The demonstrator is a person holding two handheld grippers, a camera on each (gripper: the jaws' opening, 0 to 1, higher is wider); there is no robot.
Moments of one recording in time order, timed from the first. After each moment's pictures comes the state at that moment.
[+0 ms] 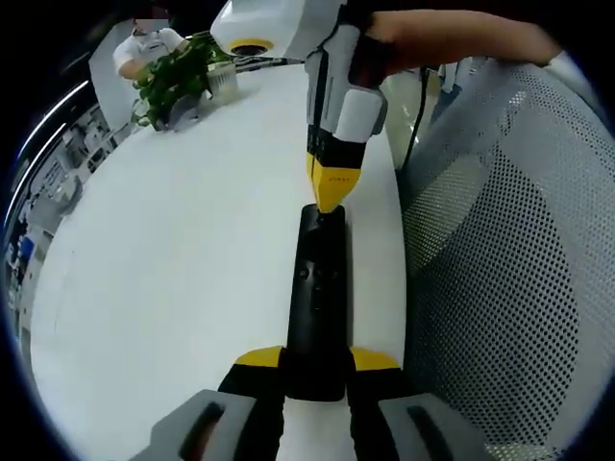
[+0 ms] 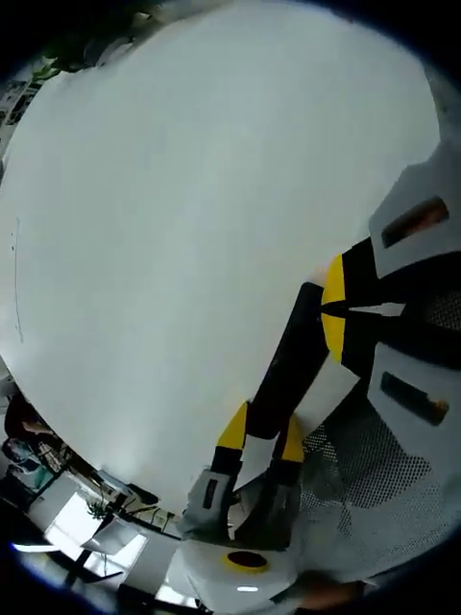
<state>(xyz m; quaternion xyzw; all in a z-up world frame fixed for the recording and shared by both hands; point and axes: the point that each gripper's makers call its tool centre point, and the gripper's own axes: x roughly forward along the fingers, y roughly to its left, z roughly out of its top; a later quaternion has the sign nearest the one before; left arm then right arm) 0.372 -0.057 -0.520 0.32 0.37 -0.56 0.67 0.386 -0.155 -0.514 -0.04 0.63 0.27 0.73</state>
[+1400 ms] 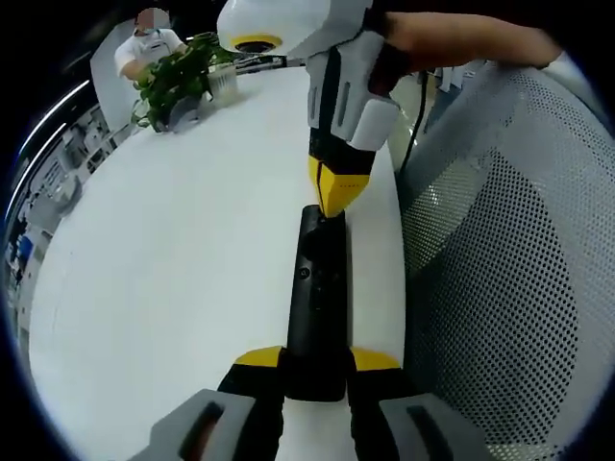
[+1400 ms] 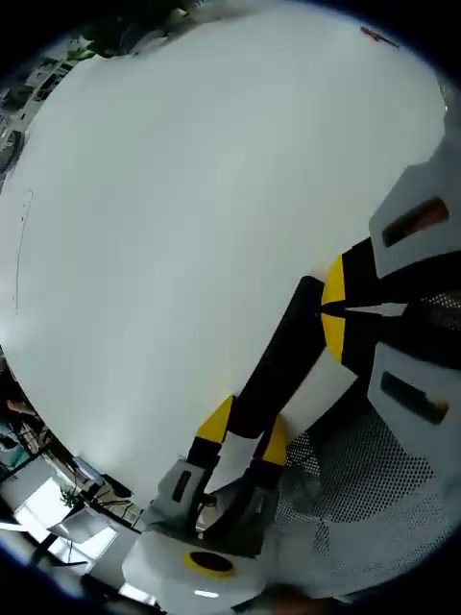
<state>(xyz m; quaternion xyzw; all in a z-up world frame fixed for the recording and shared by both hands) 0.371 -0.058 -0.519 0.32 0.37 -0.56 0.67 0.380 -0.152 -0.511 -0.09 0.62 0.29 0.73</state>
